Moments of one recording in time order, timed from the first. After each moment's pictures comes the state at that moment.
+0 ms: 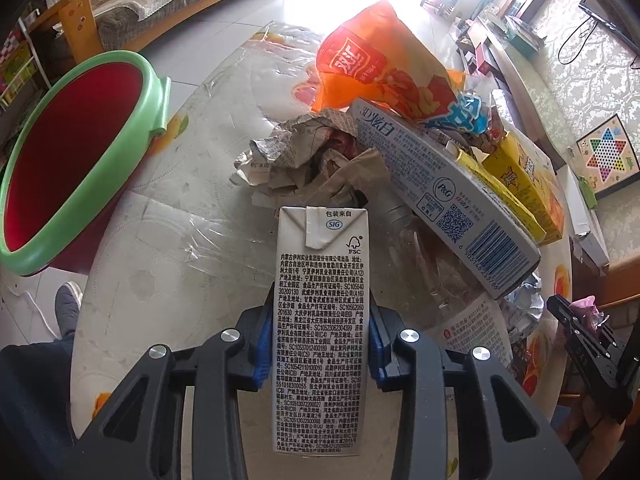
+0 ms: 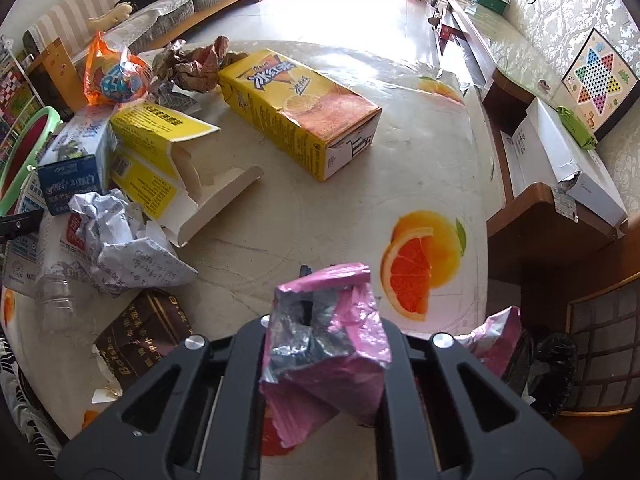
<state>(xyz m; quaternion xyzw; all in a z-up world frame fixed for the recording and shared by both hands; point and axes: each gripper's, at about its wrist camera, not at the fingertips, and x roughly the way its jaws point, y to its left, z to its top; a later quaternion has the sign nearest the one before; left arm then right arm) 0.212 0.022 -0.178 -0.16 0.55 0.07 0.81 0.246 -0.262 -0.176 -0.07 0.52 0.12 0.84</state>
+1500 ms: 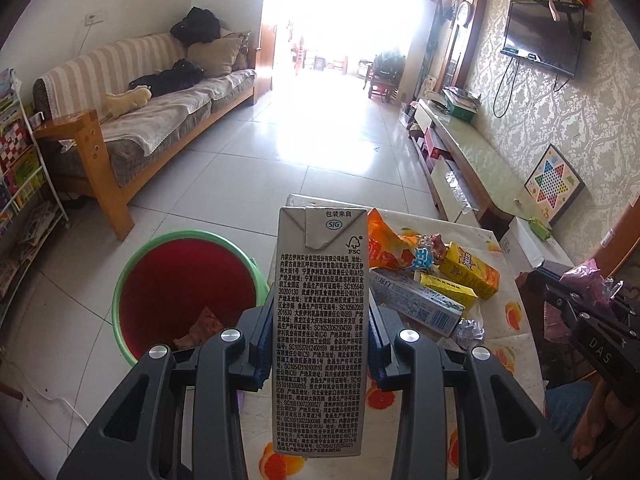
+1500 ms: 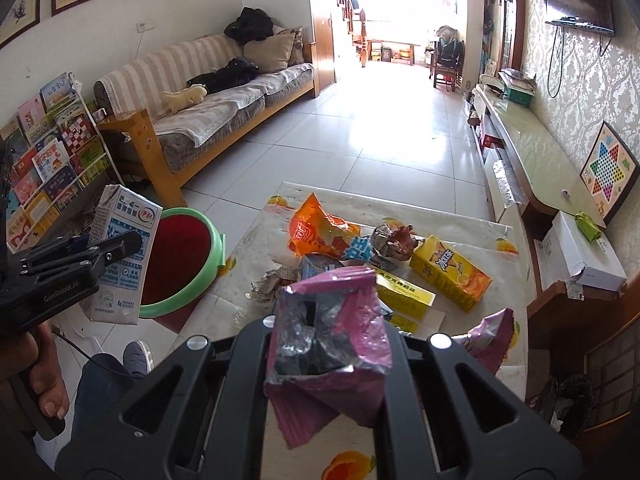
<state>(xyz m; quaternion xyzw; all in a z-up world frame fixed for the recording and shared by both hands) 0.137 0.113 -0.002 -0.09 0.38 0.03 0.92 0.169 -0.097 0.011 -0.03 0.37 0.19 0.91</state>
